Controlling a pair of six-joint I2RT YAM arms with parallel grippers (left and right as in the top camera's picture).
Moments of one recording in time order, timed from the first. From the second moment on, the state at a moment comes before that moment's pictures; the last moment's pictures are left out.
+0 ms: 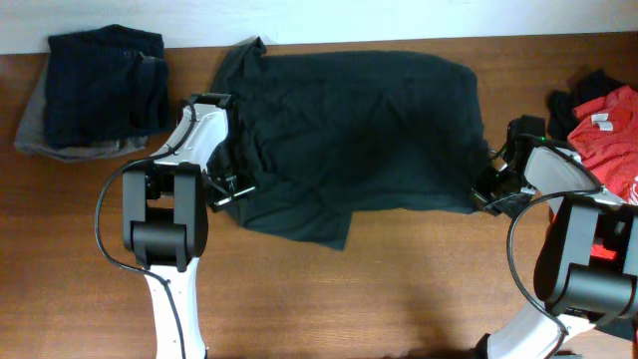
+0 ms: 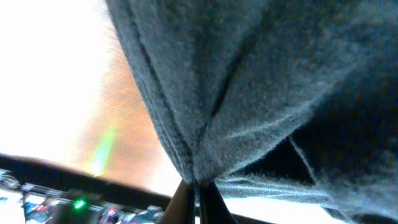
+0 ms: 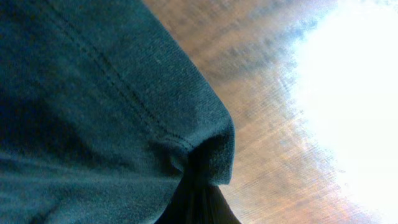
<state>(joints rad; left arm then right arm) -0.14 2.33 1.78 -1.57 0.15 -0.57 -0.25 1.90 1.18 -0.83 -0.05 0.47</state>
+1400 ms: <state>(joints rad) -0.14 2.10 1.92 -1.64 -0.17 -0.56 -0.25 1.53 1.18 -1.02 0.07 0.59</state>
